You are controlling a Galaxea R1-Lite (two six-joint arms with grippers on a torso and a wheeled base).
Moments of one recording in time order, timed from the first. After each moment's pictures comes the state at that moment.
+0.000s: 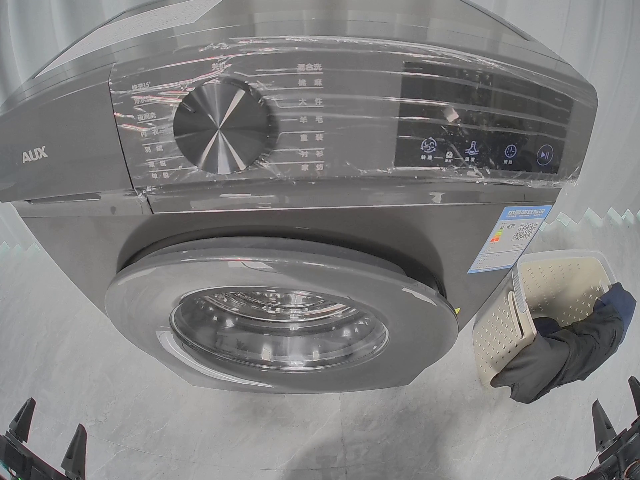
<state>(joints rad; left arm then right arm) 0.00 0.02 -0.02 0.00 0.00 -0.01 0.01 0.02 -0.02 0.00 0.00 0.01</state>
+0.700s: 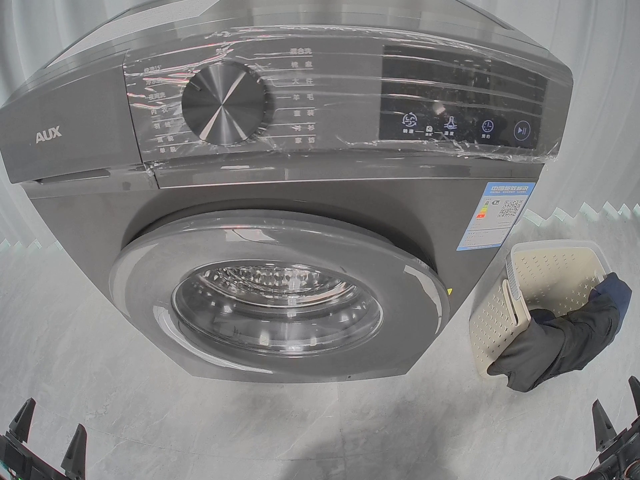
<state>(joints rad) 0.00 0.02 -0.02 0.00 0.00 -0.01 0.01 0.02 -0.02 0.00 0.00 0.01</state>
